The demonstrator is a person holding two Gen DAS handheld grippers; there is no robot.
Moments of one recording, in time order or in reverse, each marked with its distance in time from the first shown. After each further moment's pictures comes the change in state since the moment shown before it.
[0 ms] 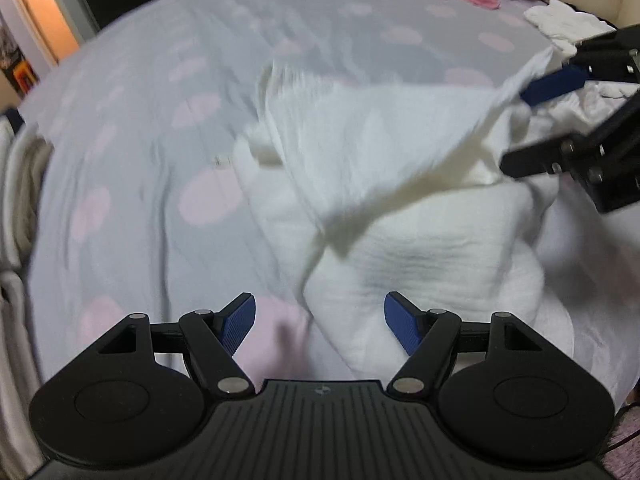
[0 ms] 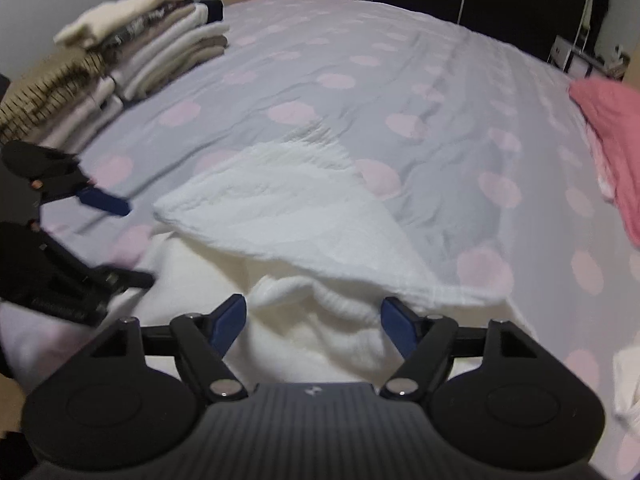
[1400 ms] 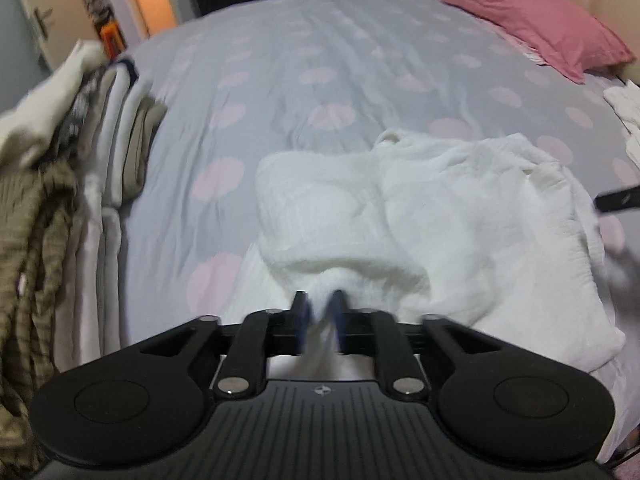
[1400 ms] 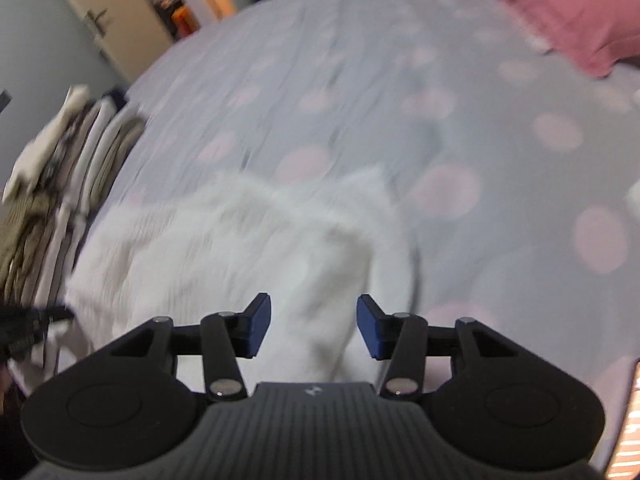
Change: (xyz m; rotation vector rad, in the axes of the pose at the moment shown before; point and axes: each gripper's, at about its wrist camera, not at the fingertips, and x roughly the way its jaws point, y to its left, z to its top) left arm -0.075 0.065 -0.029 -0.164 -0.116 0.182; right arm -0.009 -0.048 -0.029 0.514 0.020 0.092
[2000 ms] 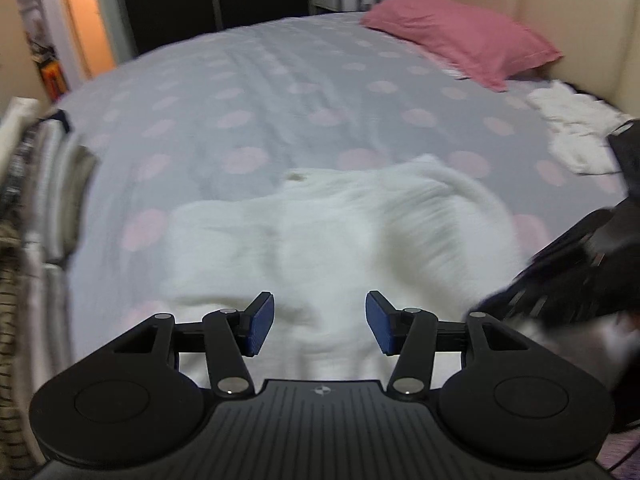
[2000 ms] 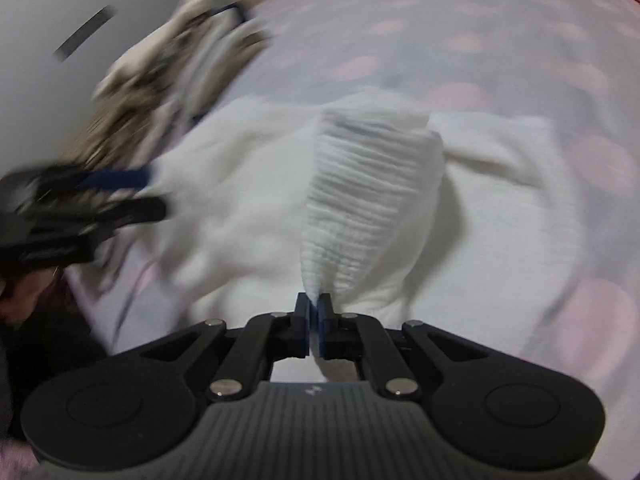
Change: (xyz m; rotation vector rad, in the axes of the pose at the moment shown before) left arm -0.019 -0.041 0.013 0.075 -0.069 -0.222; right arm 0.026 0.062 -0.040 -0.269 0.140 0.299
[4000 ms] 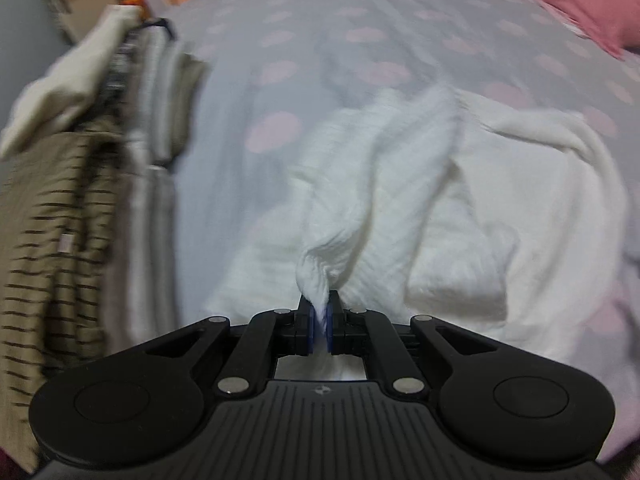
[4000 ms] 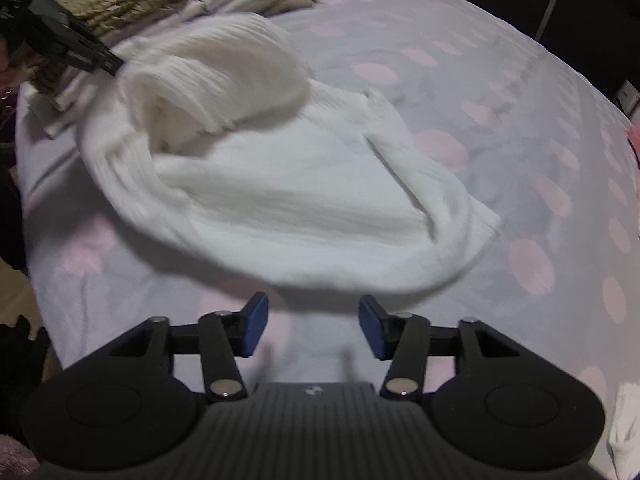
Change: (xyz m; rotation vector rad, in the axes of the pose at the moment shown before) left arm 0.011 0.073 -0.025 -0.123 0.234 0.244; right arm -0.020 0.002 -0.019 -0.480 0.066 -0.287
